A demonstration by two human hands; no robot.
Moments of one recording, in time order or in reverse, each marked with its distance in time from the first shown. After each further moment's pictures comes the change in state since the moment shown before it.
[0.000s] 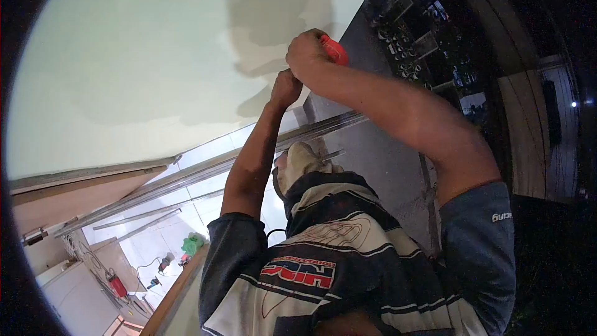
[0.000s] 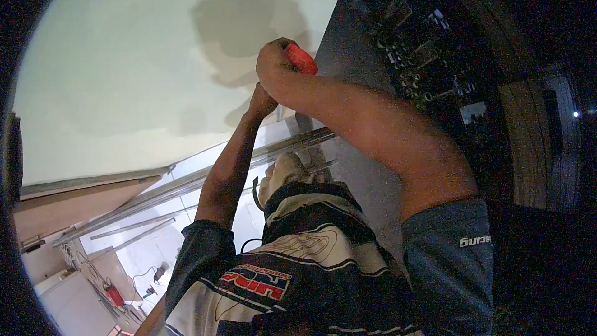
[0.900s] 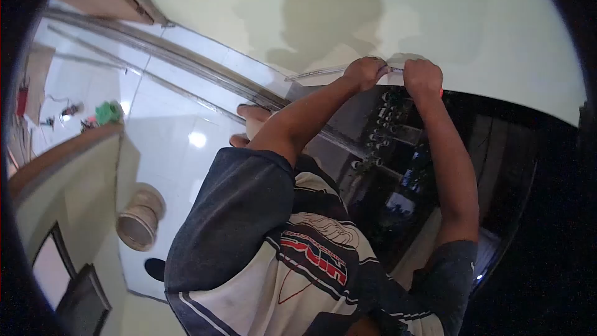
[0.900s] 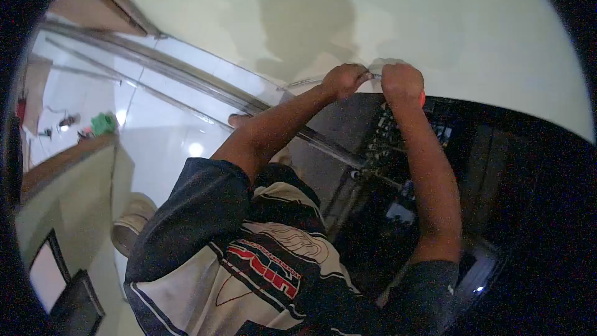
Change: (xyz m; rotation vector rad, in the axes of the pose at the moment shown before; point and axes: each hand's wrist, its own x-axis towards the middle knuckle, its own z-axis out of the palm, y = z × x) left_hand 0.003 0.024 0.024 -0.111 0.394 -0.108; right_hand 0.011 0.028 0.023 -0.086 0.205 -0.025
